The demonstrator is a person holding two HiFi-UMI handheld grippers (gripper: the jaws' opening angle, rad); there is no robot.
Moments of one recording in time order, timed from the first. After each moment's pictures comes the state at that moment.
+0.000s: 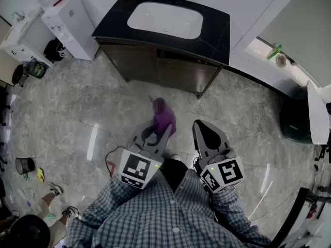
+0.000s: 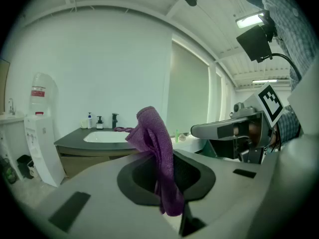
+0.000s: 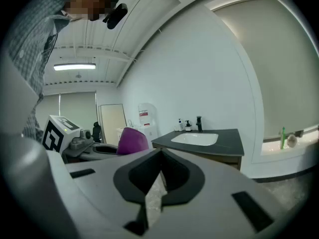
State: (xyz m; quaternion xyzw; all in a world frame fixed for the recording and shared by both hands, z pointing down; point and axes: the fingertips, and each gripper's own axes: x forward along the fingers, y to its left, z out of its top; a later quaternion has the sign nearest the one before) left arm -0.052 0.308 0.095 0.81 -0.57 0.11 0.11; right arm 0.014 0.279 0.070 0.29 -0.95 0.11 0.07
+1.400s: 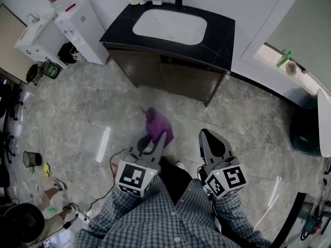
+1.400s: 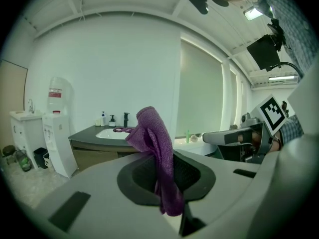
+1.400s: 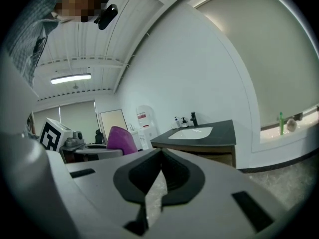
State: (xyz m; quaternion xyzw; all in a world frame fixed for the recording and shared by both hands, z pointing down) left arm -0.023 0.309 0.100 0.75 -0.64 0.10 0.12; right arm 0.084 0.256 0.095 0.29 -0.94 0.17 0.05
